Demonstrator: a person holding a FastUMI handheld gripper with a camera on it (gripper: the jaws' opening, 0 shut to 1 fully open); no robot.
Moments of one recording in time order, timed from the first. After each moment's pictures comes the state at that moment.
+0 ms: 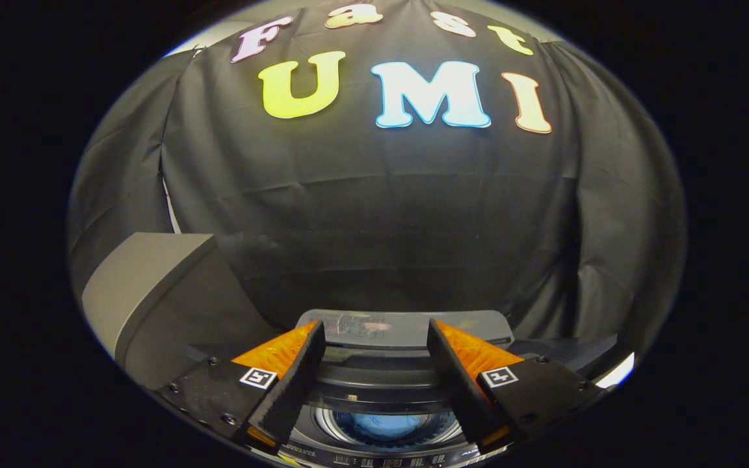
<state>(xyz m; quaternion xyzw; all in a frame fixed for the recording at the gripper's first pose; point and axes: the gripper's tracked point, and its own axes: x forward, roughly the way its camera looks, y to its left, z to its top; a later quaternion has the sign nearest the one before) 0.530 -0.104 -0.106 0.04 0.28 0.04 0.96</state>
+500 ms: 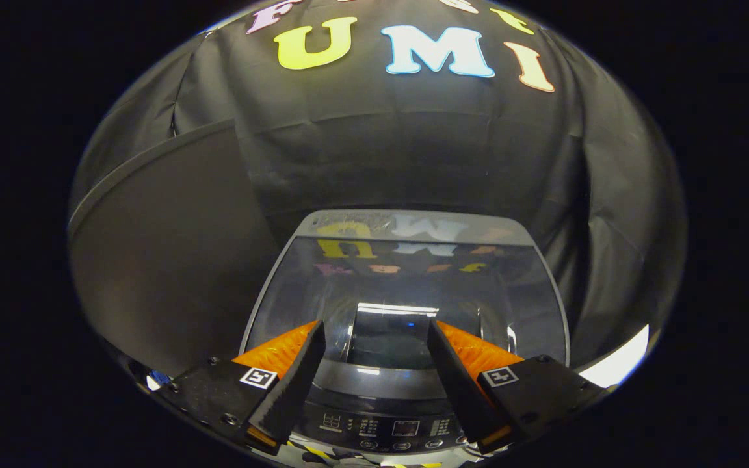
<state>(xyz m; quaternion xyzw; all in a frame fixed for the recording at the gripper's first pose) 0.505 -0.072 -0.187 0.04 0.36 0.08 0.93</state>
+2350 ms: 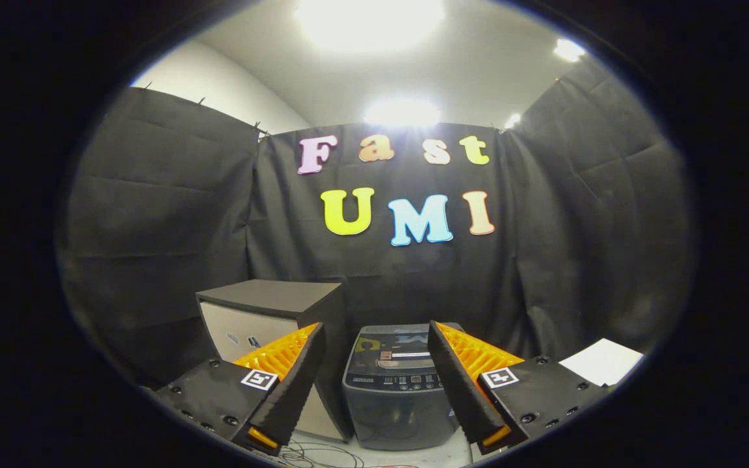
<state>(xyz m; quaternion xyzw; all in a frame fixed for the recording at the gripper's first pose) -0.037 -0.047 -0.049 0.04 0.01 0.05 1.00</state>
